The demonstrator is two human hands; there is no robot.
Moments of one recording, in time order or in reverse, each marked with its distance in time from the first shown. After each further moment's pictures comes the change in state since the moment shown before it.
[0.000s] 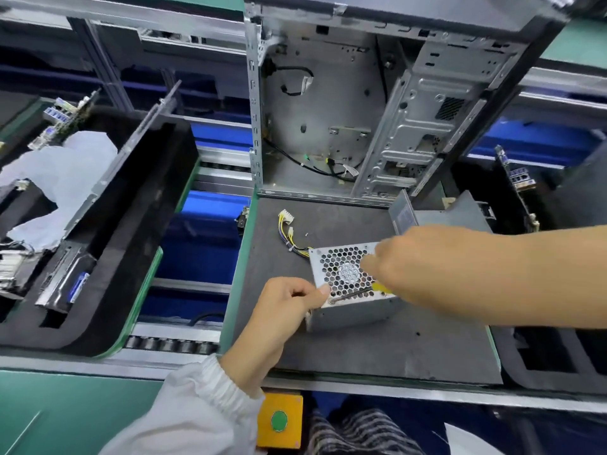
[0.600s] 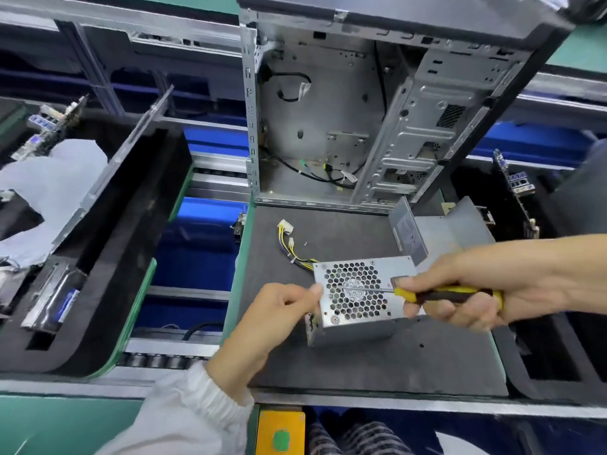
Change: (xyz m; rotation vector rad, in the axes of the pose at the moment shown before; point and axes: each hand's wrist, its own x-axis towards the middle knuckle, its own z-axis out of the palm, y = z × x) left_hand 0.016 0.001 -0.021 0.104 -0.095 -0.058; right_hand 0.004 0.047 0.049 2.044 -0.547 0.408
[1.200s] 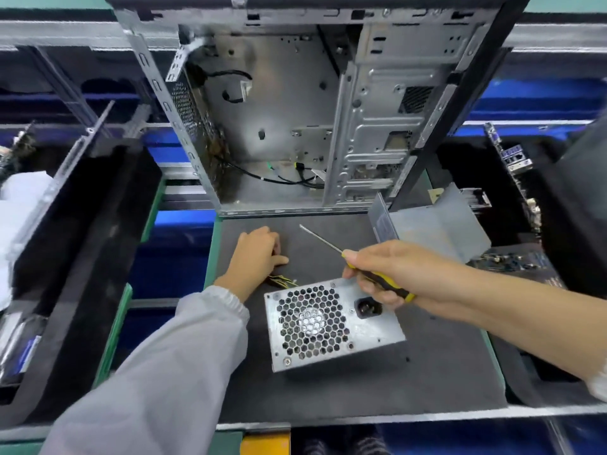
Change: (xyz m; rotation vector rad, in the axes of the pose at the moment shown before) left_hand 0.188 -0.002 -0.009 1.194 0.153 0.228; right_hand 0.076 0.007 -0.052 0.005 0.178 -0.585
